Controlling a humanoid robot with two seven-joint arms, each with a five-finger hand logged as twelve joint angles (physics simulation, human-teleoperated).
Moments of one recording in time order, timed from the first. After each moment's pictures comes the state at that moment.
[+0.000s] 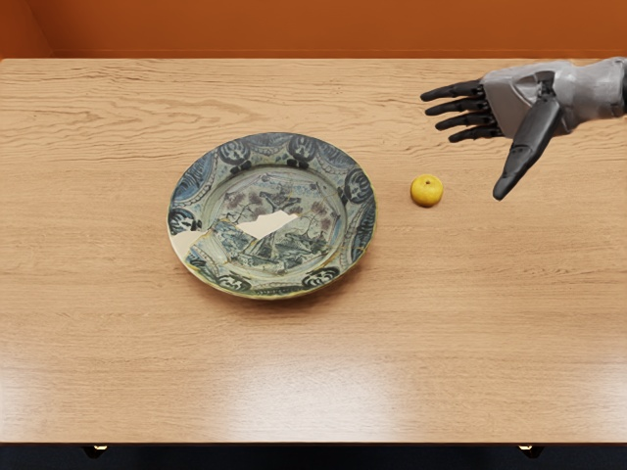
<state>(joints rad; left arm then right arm) -0.02 0.00 0.02 -0.29 -0.05 0.00 0.10 1.24 -0.87 0.48 1.27 -0.13 0.61 -0.61</state>
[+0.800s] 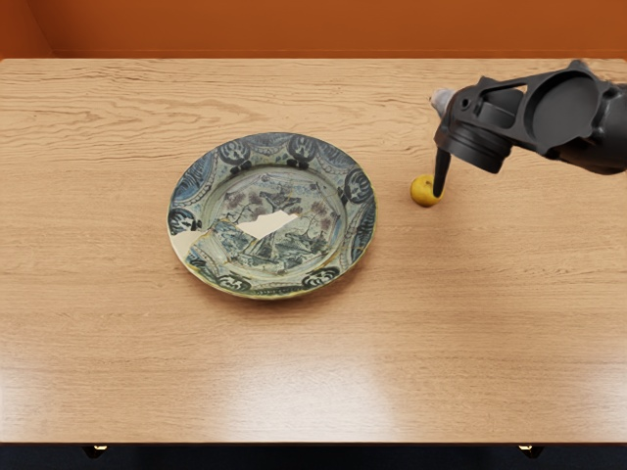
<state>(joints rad) -0.02 0.00 0.02 -0.29 -0.05 0.00 0.10 1.72 -0.19 -0.62 1.02 -0.20 -0.25 -0.61</state>
